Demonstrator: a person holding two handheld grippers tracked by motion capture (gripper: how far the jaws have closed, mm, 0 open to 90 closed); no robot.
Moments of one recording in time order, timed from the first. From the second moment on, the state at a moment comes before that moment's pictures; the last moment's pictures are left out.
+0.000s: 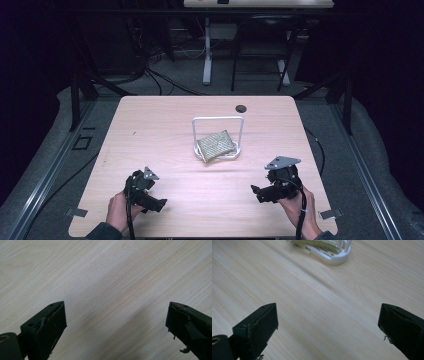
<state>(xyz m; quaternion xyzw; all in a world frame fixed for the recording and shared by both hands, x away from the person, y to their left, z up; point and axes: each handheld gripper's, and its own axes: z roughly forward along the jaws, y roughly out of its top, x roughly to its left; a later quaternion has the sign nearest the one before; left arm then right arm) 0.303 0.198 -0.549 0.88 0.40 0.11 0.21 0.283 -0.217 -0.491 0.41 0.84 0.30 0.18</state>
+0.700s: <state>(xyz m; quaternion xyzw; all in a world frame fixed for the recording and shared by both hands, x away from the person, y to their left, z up) 0.305 0.195 -0.551 0.89 0.40 0.11 0.21 0.253 -0.254 -0.536 0.44 0.84 0.24 0.19</state>
